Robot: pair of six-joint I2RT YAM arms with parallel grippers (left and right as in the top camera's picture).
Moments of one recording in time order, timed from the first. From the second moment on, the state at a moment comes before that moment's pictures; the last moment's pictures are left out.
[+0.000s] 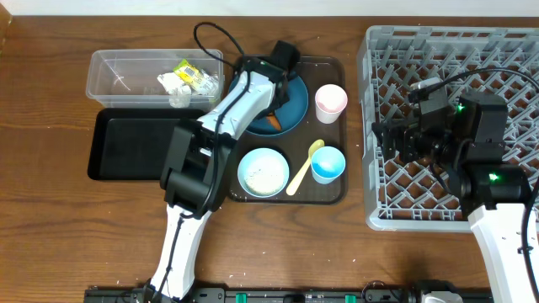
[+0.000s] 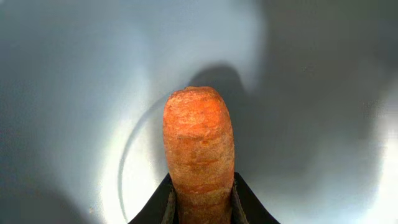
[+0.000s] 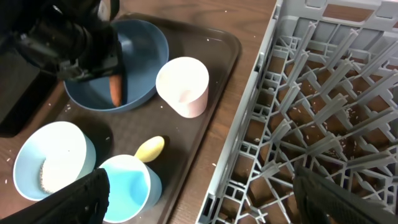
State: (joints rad) left arm -0.44 2.33 1.89 -0.86 -0.23 -0.93; right arm 0.02 1.15 1.01 -0.60 -0.36 -0.11
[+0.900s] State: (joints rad) left arm 0.17 1.86 1.85 -1.34 -0.18 -0.97; right arm 0.02 1.15 1.01 -0.60 -0.37 -0.11
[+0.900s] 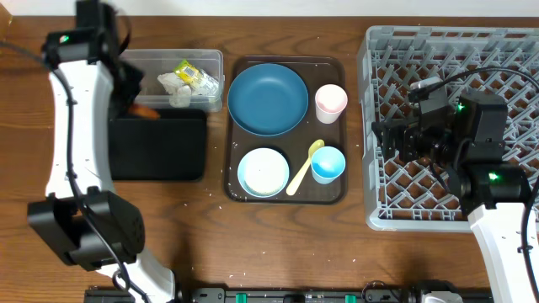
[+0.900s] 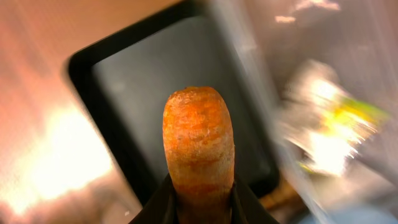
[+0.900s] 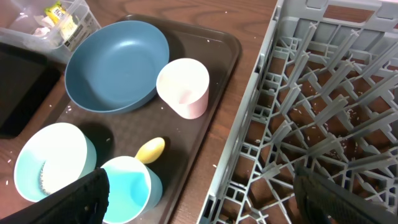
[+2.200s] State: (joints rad) left arm 0.22 1.68 1.27 -0.81 -0.19 -0.99; right arm 0.02 1.15 1.01 -0.59 -0.37 -0.10
